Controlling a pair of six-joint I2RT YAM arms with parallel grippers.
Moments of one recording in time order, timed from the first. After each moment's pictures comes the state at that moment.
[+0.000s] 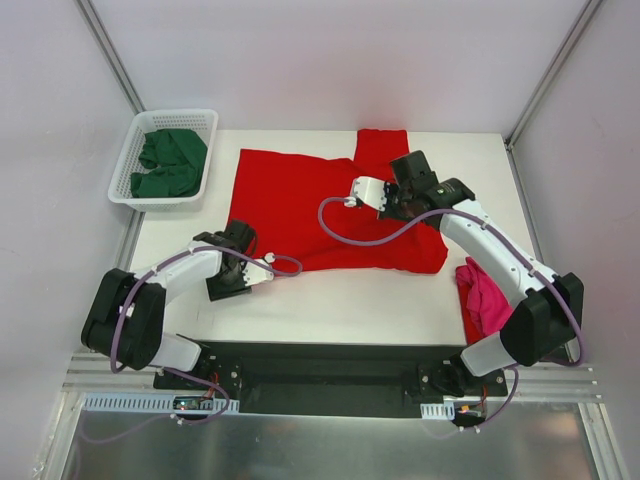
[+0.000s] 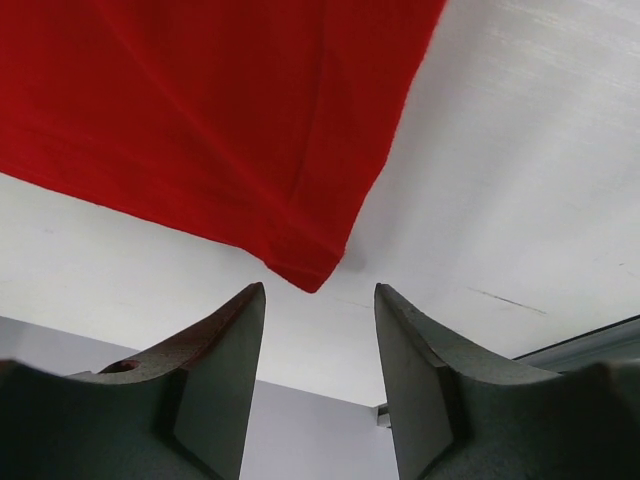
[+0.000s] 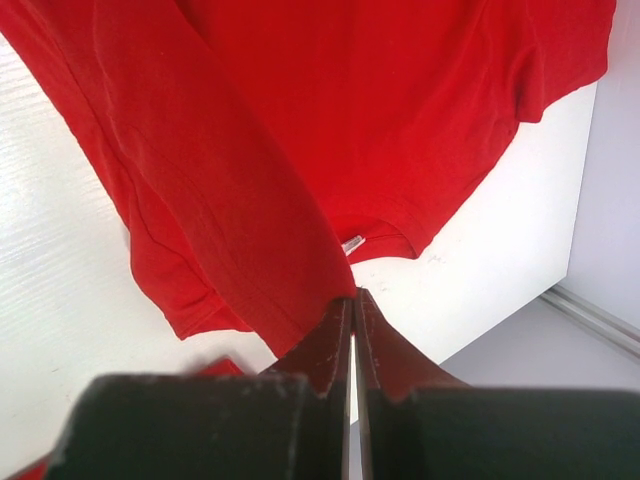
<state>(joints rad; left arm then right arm) -0.37 1.40 0.72 -0.81 -0.17 0.91 0.53 1.49 1.37 -0.82 0.09 -0.97</state>
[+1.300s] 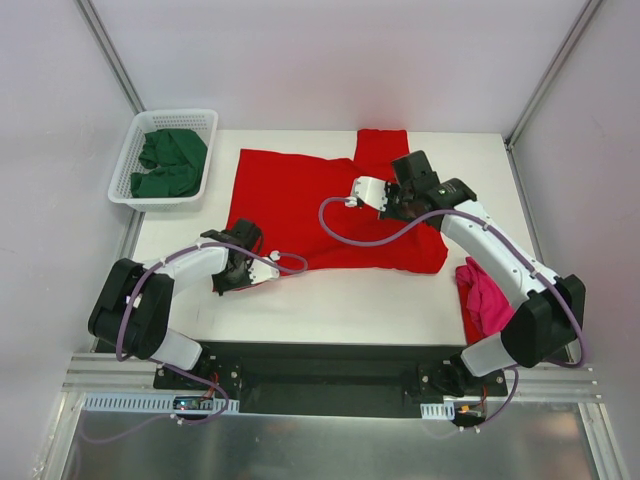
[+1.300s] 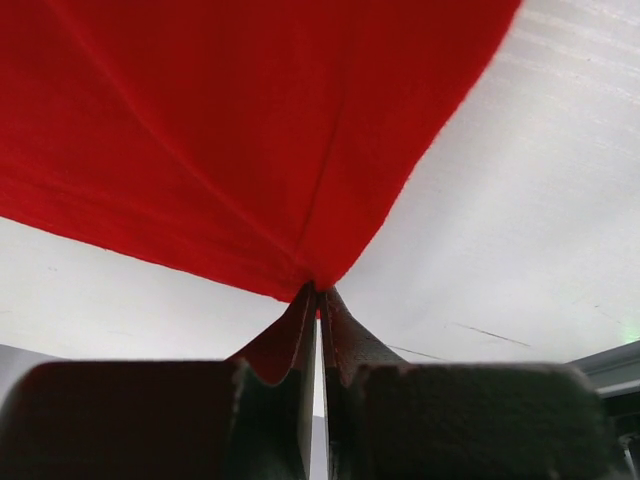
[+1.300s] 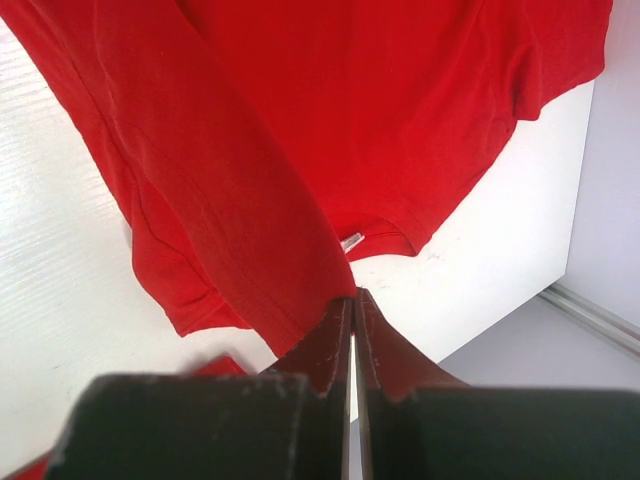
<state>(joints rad) -0.40 1.47 0.75 -0.78 -0.14 0.86 0.53 1.48 1.37 -0.82 0.09 -0.97</state>
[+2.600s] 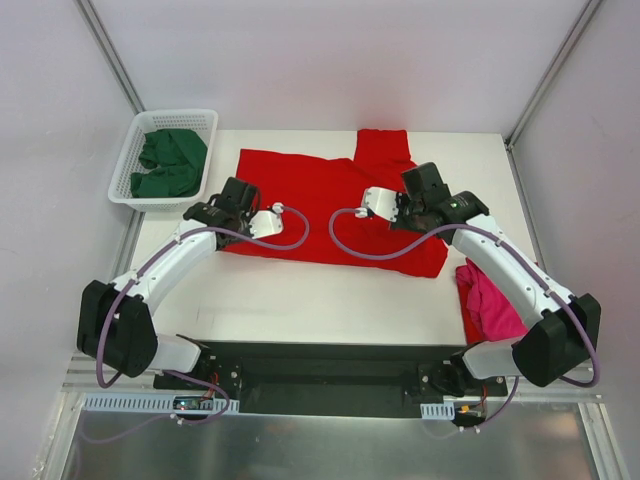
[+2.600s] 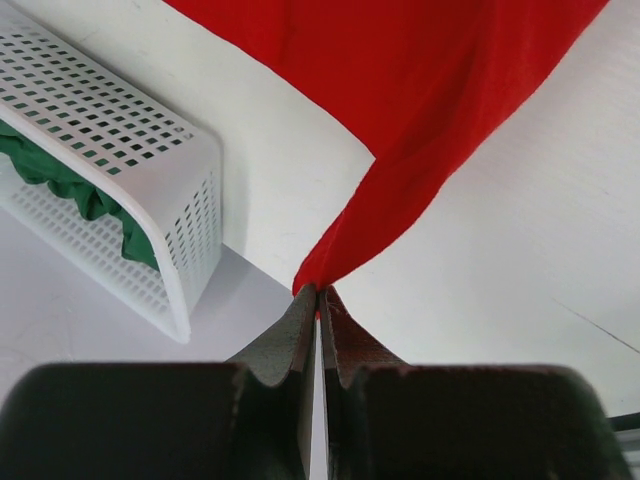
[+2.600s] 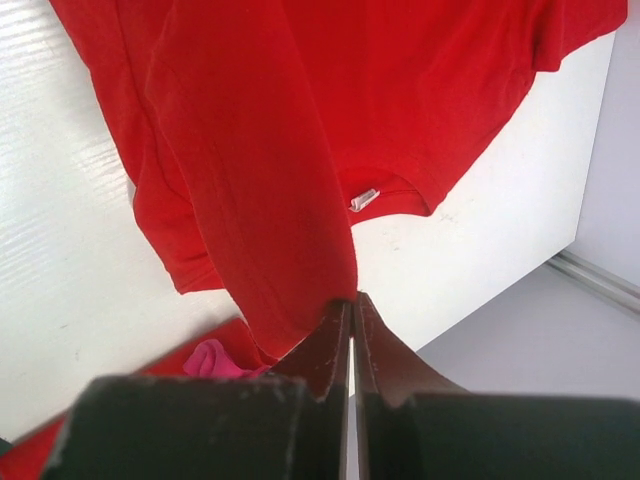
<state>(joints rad) -0.40 1.36 1.04 -0.78 -0.30 0.98 0.51 1.37 1.26 -0.84 0.14 -0.97</state>
